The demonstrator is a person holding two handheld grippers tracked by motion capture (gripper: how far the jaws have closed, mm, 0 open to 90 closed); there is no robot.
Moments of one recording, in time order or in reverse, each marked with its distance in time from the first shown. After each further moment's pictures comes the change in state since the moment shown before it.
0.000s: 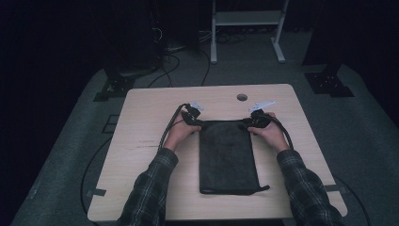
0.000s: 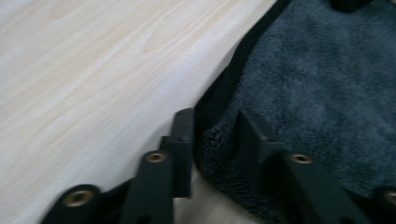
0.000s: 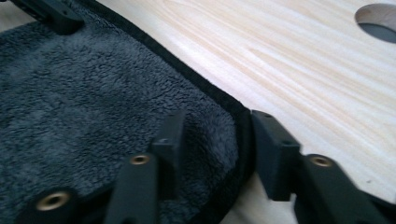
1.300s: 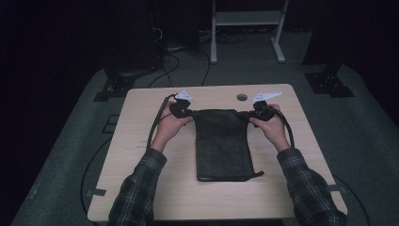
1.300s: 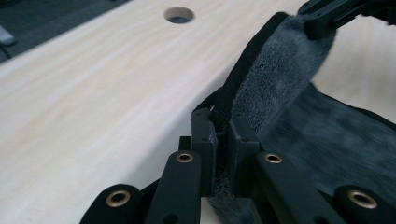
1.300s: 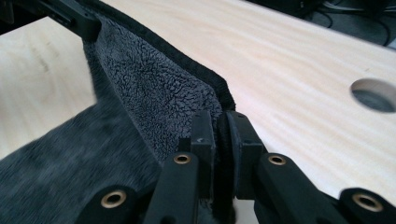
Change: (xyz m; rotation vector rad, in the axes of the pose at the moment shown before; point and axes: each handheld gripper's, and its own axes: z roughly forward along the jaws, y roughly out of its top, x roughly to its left) left arm -0.015 0.010 -0.077 -0.186 -0.024 0.032; right arm 0.028 0.036 -0.051 -0.110 0.060 0.017
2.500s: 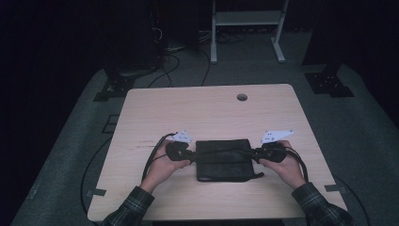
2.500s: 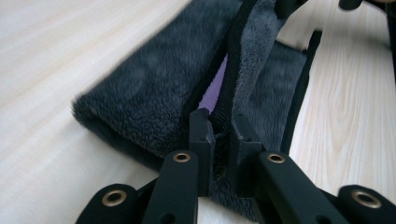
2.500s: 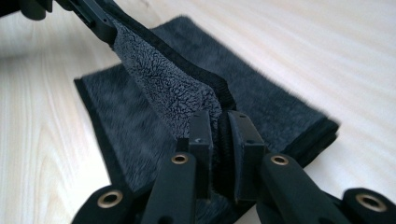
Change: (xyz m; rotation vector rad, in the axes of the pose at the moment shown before) left arm -0.092 -0.084 -0.028 0.092 -0.183 -0.004; right arm 0.079 -0.087 -0.052 0.044 0.139 -0.073
